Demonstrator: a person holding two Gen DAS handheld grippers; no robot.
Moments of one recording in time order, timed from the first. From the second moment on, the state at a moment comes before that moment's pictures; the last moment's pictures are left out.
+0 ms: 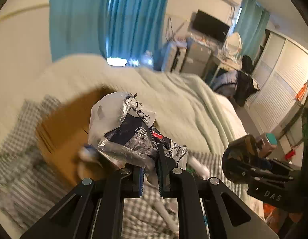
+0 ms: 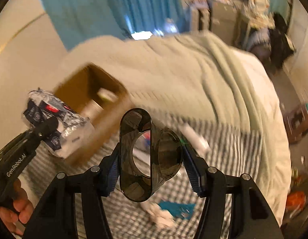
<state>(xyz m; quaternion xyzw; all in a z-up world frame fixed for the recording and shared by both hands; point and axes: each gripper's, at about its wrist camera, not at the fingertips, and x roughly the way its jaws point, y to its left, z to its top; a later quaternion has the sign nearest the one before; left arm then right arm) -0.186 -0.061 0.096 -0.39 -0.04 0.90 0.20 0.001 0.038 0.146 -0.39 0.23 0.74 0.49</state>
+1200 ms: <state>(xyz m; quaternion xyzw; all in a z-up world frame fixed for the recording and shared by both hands) -0.248 -0.140 0.083 -0.38 -0.09 0.92 0.08 -0.109 0.088 0.157 -0.32 0.25 0.80 0.44</state>
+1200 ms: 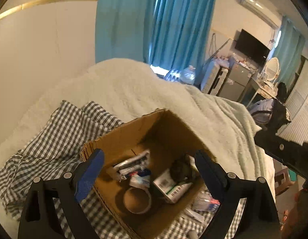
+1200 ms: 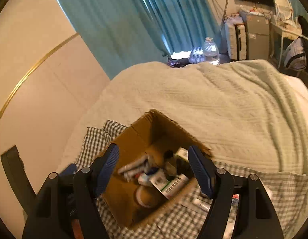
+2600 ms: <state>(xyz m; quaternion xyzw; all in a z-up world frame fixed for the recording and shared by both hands) -0.061 0.039 -0.168 -0.54 -0.02 0.83 0.14 0.143 -0.061 -0.097 -0.46 0.33 0.65 0.51</state>
